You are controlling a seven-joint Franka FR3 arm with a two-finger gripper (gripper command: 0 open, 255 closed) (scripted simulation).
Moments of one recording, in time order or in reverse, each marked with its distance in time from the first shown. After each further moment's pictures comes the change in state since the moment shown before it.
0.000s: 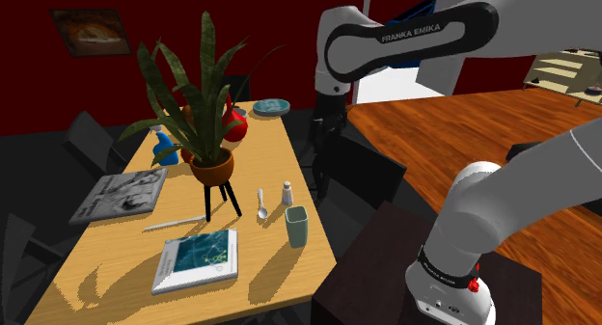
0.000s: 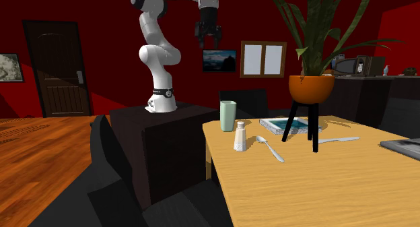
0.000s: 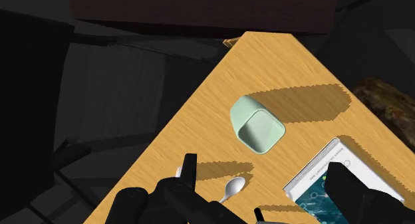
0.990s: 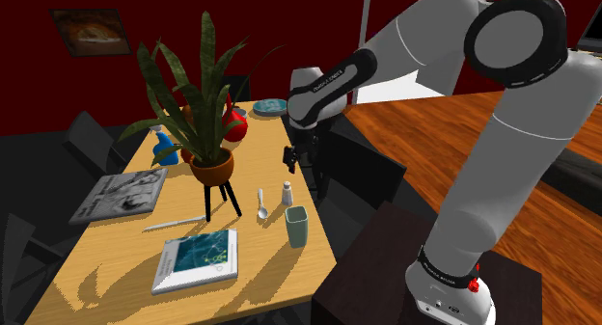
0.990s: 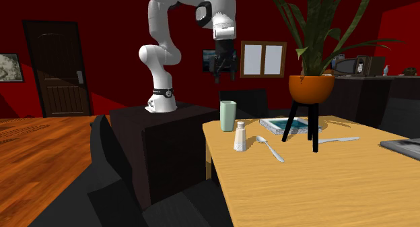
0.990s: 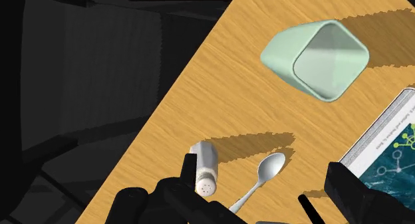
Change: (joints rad) arm -0.038 0.525 -0.032 0.103 0.015 0.420 -0.031
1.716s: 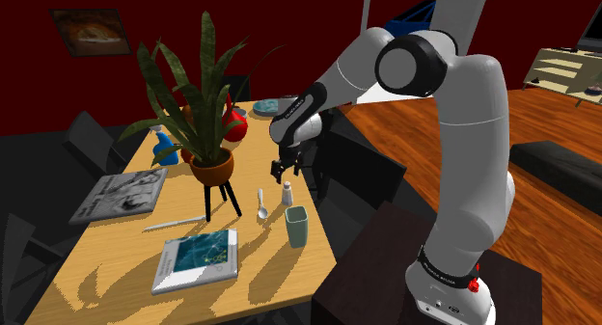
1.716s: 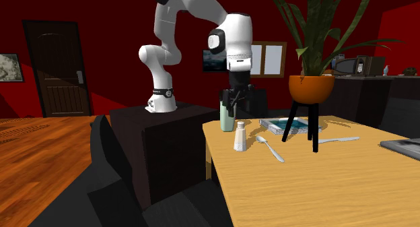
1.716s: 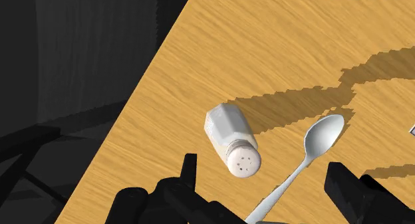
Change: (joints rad) arm -0.026 0.448 -0.016 0.276 0.037 0.170 -0.031
